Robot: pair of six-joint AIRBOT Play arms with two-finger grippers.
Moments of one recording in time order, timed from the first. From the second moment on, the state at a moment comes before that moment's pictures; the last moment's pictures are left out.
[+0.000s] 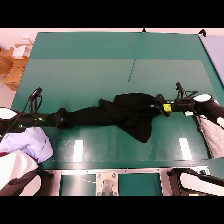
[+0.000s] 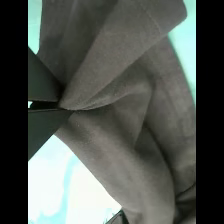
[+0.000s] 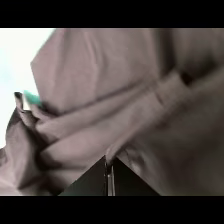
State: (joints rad) left arm 0.20 -0.96 0.54 0.73 -1.03 -0.99; right arm -0.16 -1.31 0.77 -0.59 0.97 1.32
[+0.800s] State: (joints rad) left arm 0.20 -0.92 1.74 0.90 -1.17 -1.11; right arm -0.59 -0.75 1.82 -0.65 1.17 1.39
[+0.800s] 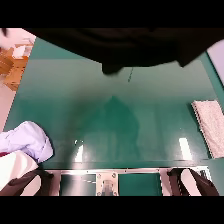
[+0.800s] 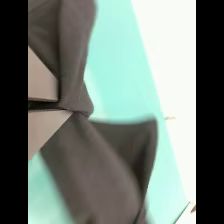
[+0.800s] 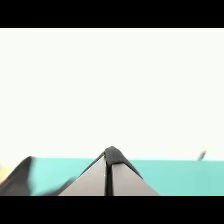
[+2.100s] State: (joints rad) left arm 0.19 -1.46 1.05 0.66 -1.02 -1.03; right arm -0.36 -1.59 1.31 -0.58 1.01 1.21
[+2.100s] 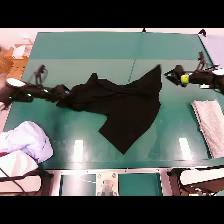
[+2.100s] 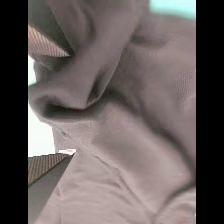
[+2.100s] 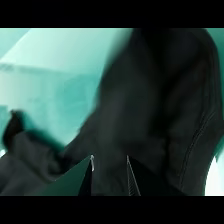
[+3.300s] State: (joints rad) left arm 0.50 -1.48 1.19 0.91 -1.31 -1.09; right arm -0.16 -1.30 0.52 -0.63 0.94 1.31
